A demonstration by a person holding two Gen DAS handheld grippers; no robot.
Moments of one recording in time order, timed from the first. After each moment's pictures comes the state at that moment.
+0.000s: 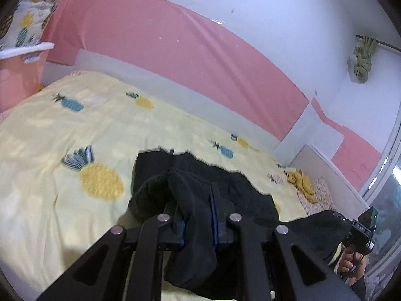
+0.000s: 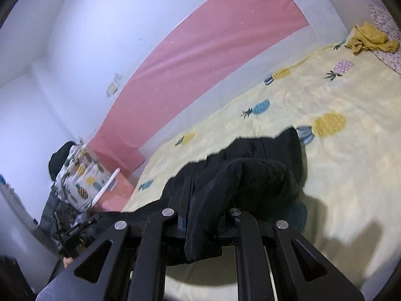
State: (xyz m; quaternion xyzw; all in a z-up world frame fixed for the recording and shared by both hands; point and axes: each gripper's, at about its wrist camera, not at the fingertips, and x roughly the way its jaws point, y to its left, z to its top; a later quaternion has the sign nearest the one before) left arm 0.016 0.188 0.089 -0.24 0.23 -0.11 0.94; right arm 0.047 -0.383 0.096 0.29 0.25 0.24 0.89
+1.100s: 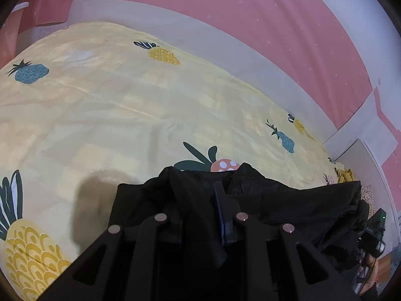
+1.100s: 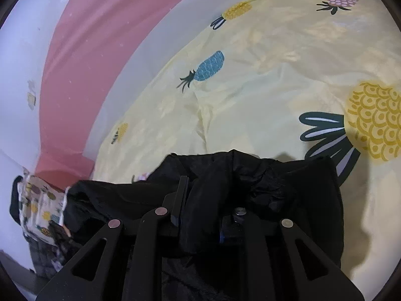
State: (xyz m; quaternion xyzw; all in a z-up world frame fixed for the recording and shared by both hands) left arm 0.322 0.186 -0.042 -0.24 0.37 -0.05 0.90; right arm 0.347 -0.365 -0.036 0.34 0.39 0.14 0.85
